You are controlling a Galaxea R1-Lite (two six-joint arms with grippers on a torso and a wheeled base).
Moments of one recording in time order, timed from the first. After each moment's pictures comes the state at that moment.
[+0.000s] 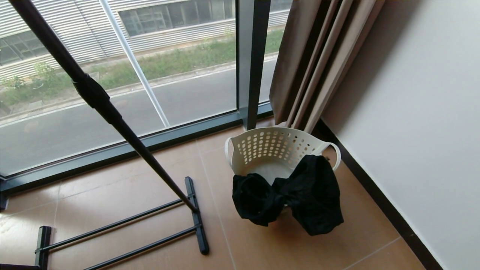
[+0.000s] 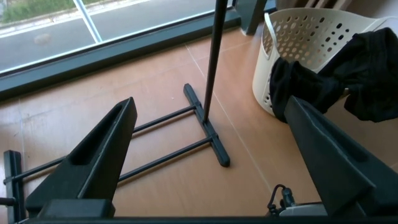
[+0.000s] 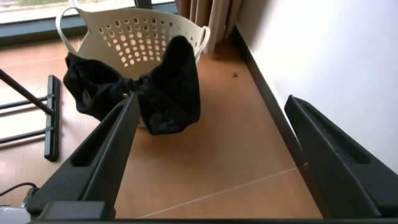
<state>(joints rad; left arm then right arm) 0.00 0.00 -0.01 0.01 -0.07 0.02 -0.01 0.00 0.00 0.01 0.04 -0.03</state>
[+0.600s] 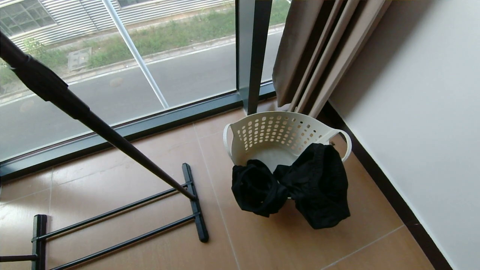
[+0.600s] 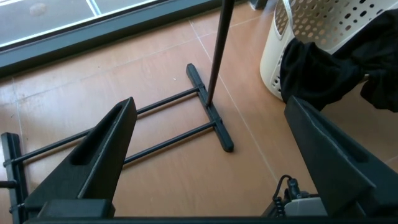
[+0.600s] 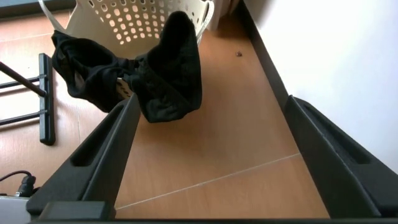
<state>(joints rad) 0.00 0.00 0.00 0.01 -0.05 0.03 -0.01 0.00 0.00 0.01 0.04 -0.03</state>
